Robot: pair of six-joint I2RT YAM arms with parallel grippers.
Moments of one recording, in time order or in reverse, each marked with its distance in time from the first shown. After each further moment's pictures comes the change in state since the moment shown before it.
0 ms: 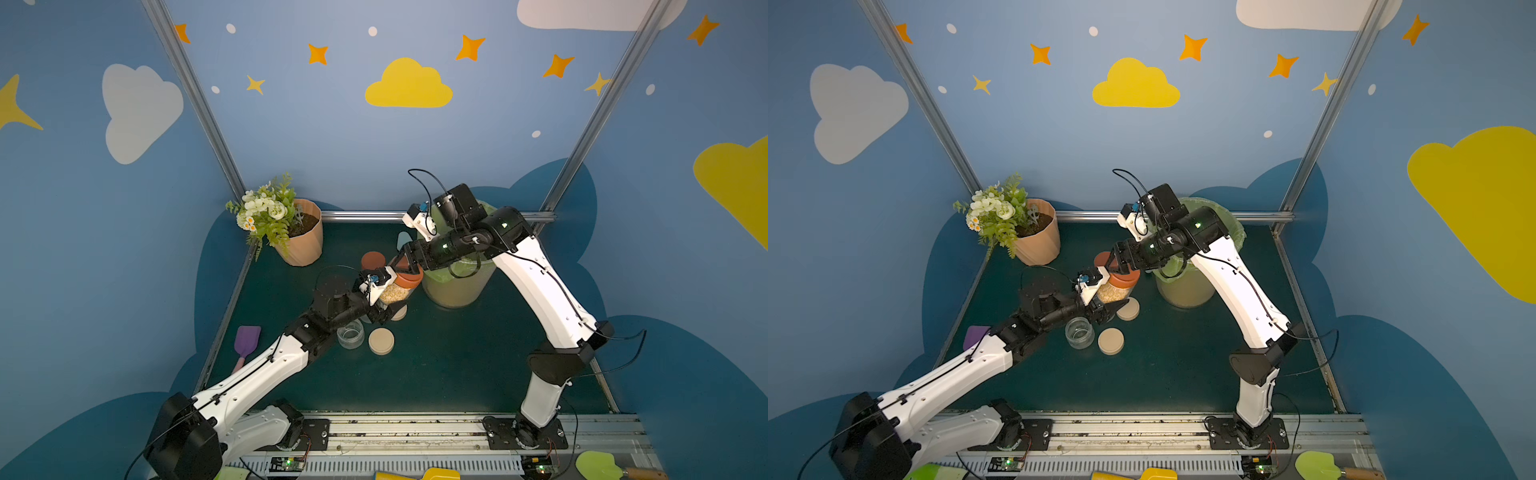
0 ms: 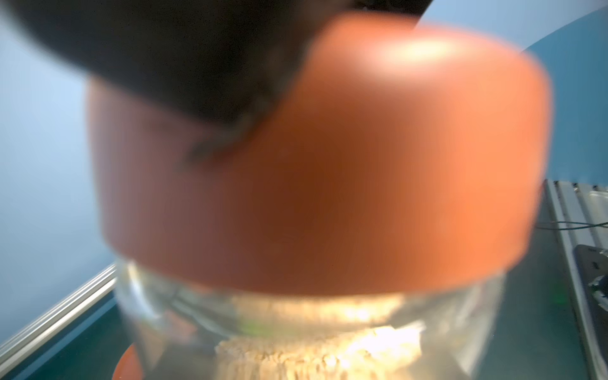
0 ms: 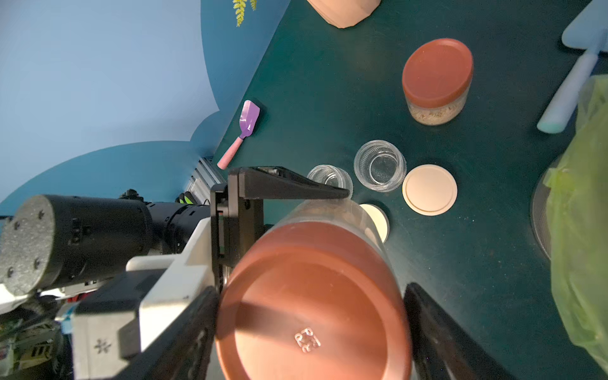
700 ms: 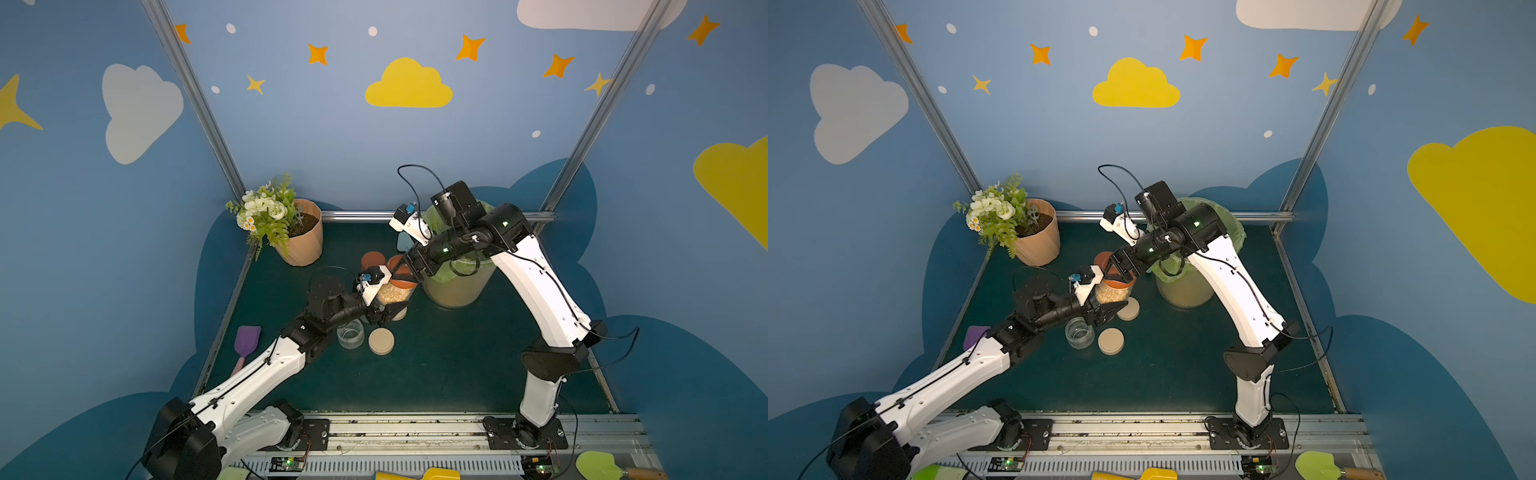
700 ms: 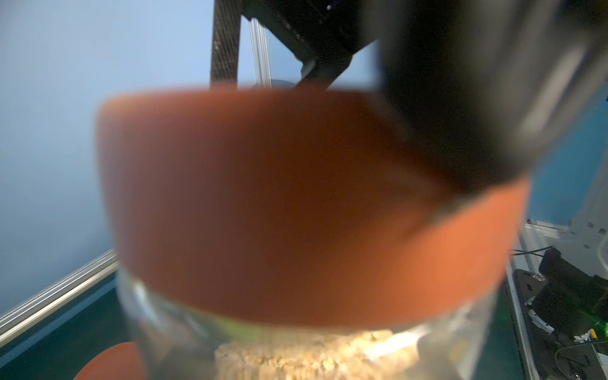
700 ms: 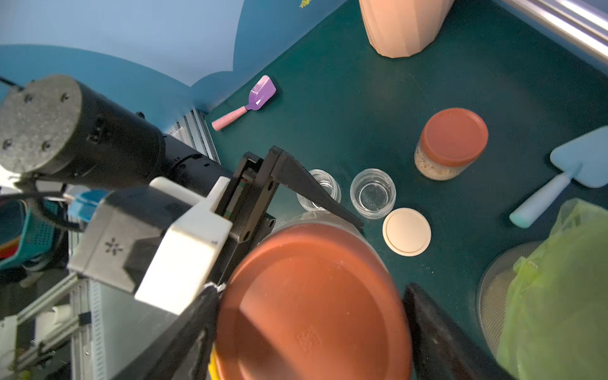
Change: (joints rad) left arm 0.032 -0.024 -0.029 0.050 0.113 -0.097; right arm 0.028 0.043 0.113 -0.065 -0.023 -0.397
